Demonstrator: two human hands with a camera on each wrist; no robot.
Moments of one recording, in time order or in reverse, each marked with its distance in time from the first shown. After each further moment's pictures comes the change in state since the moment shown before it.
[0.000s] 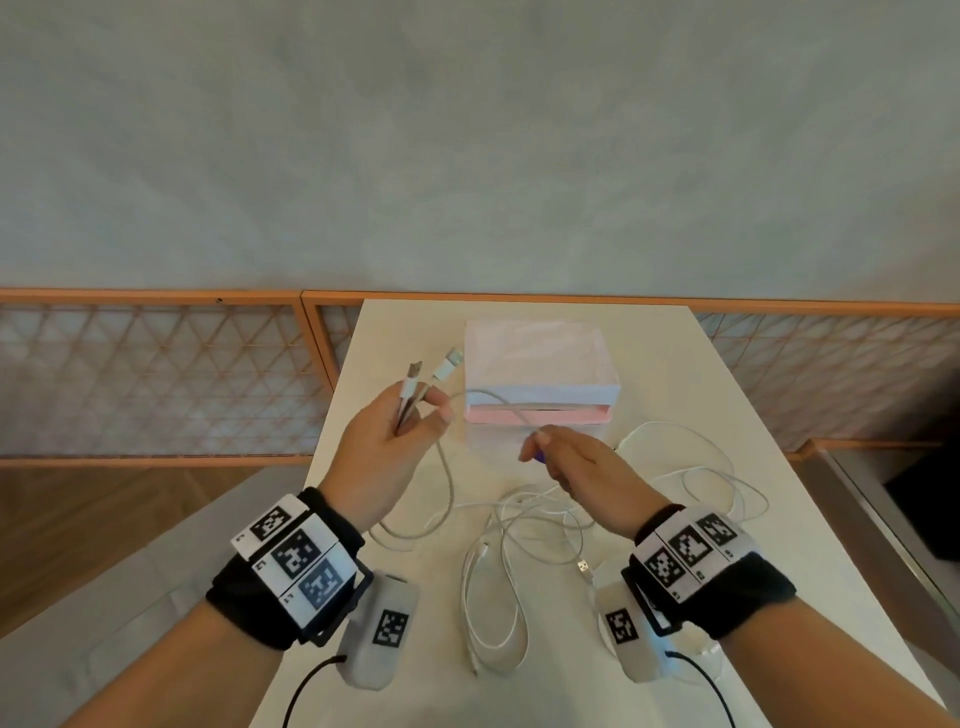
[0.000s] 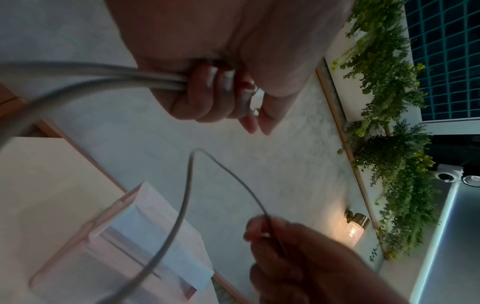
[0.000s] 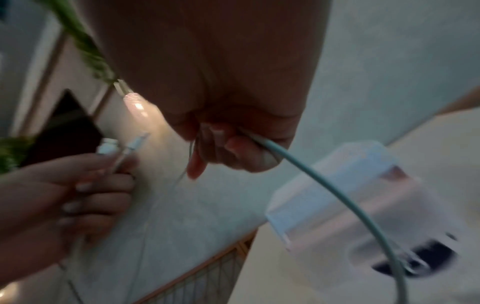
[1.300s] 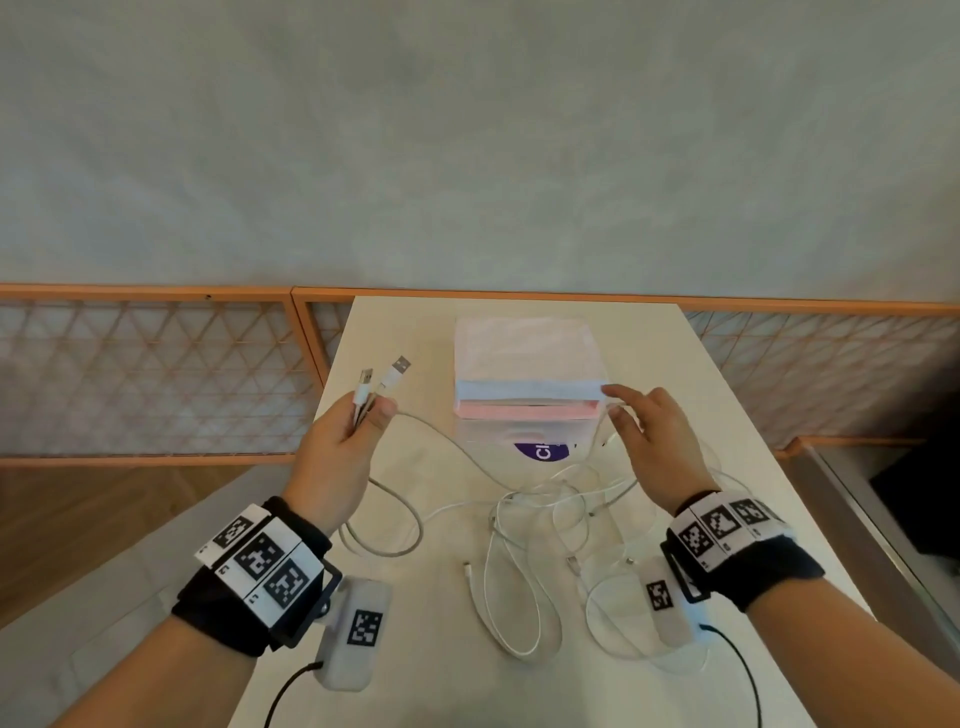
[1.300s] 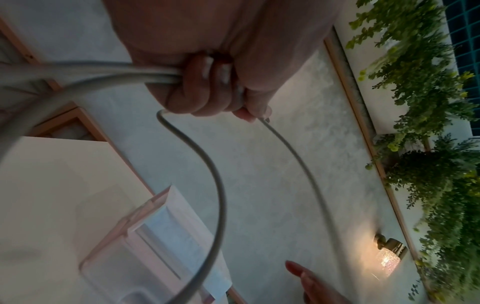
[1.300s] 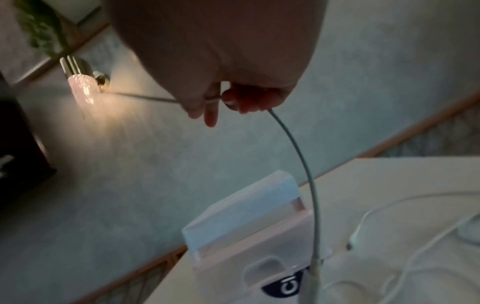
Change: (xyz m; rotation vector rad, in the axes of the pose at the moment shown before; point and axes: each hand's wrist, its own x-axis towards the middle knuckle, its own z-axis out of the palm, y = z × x) left_hand -0.008 -0.025 -0.011 -0.047 0.143 -0.127; right_hand -0.003 0.050 -0.053 -0.398 0.518 -0.028
